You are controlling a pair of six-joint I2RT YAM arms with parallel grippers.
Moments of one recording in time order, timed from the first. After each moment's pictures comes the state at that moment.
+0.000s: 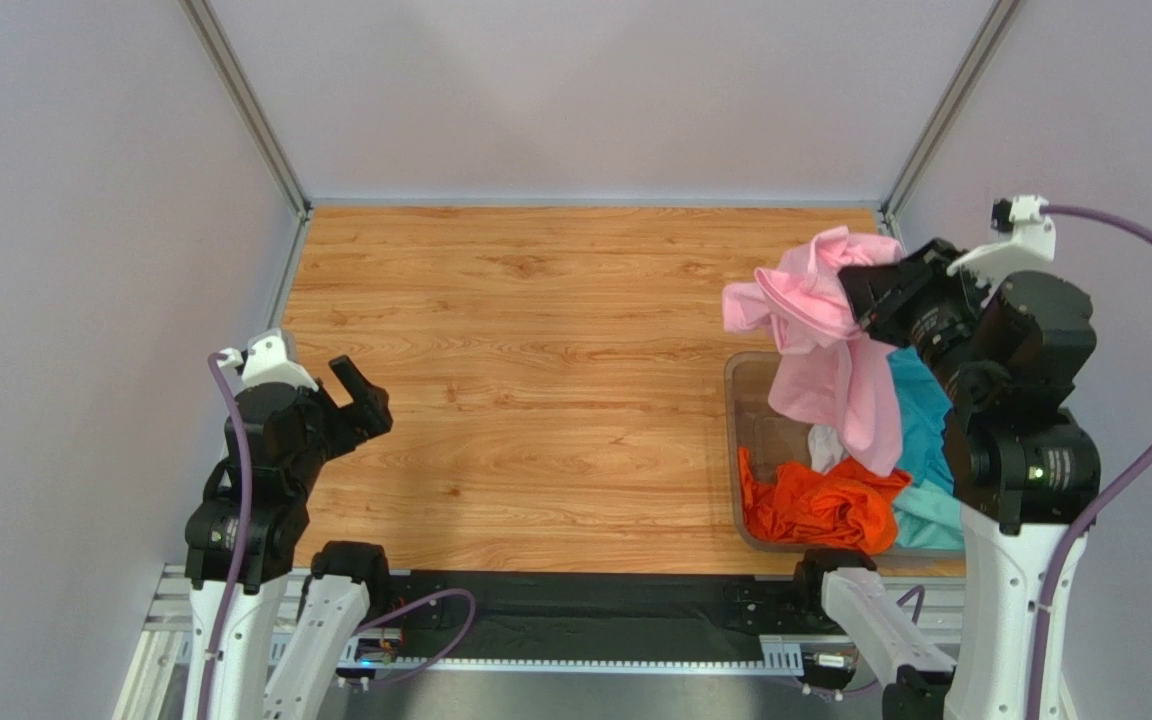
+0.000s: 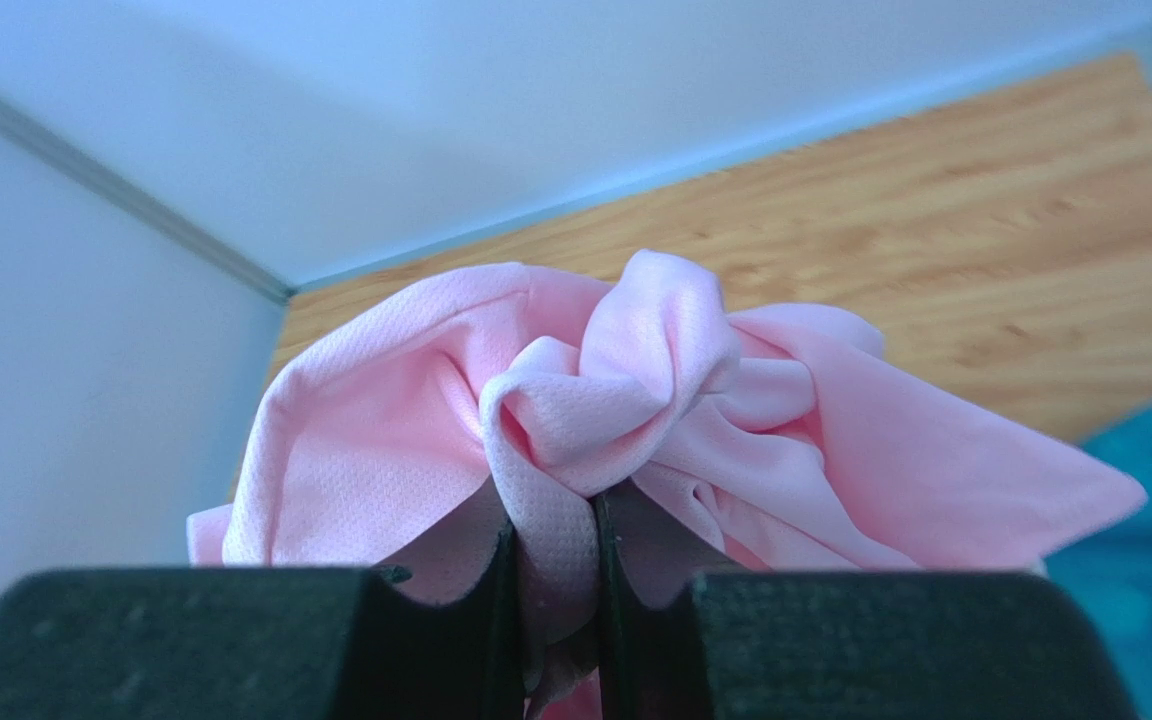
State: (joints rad) left arm -0.08 0.48 0.91 -0.92 -0.14 -0.44; right arm -0.01 0.84 1.49 -0.83 -0.15 0.47
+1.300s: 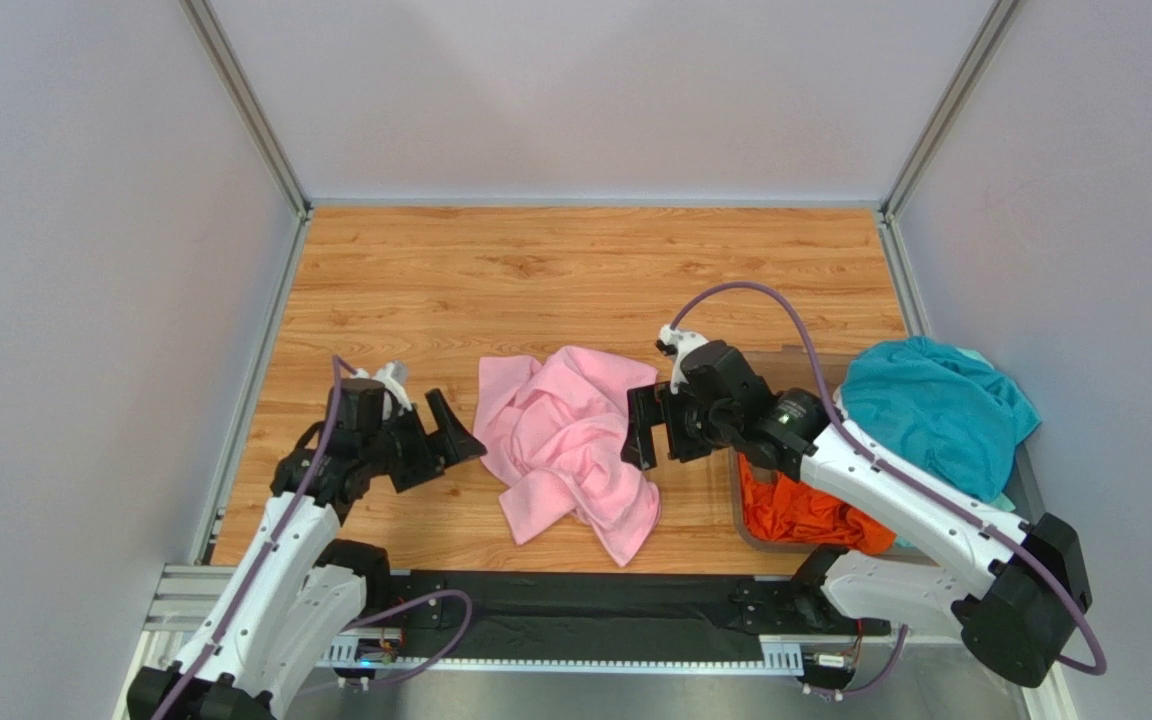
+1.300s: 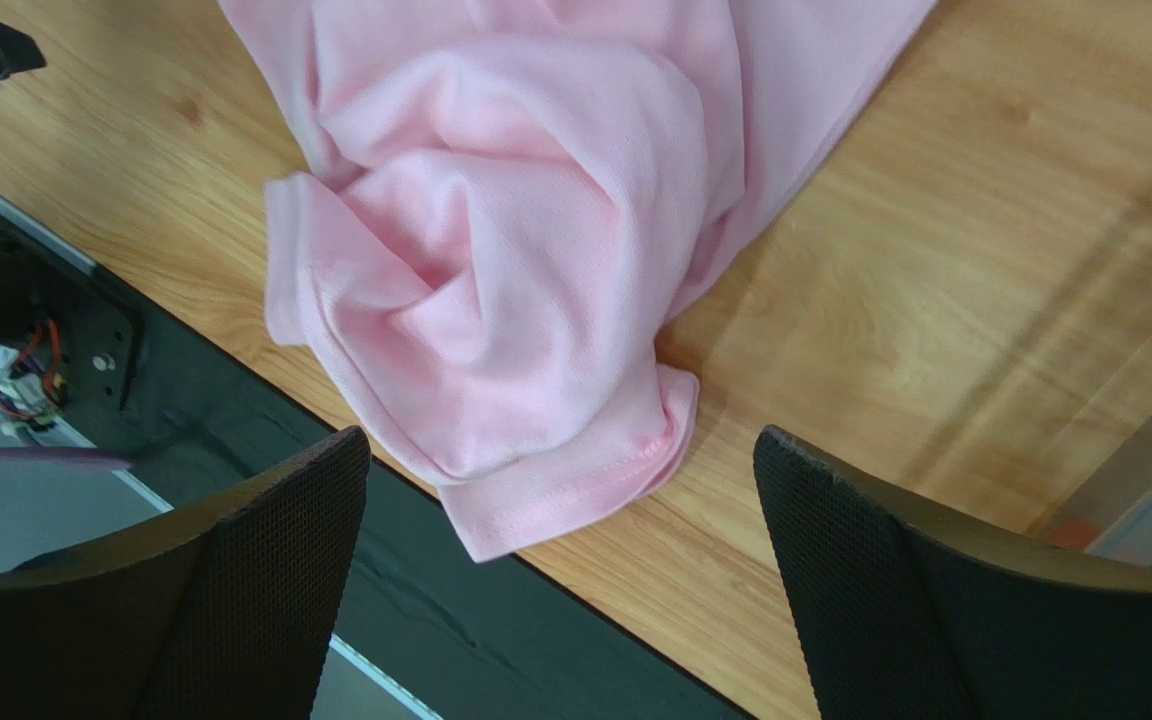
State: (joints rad) left arm -0.15 0.70 0.53 -0.67 0.35 -0.64; right arm 0.76 1.10 0.88 -0.59 -0.10 0.47
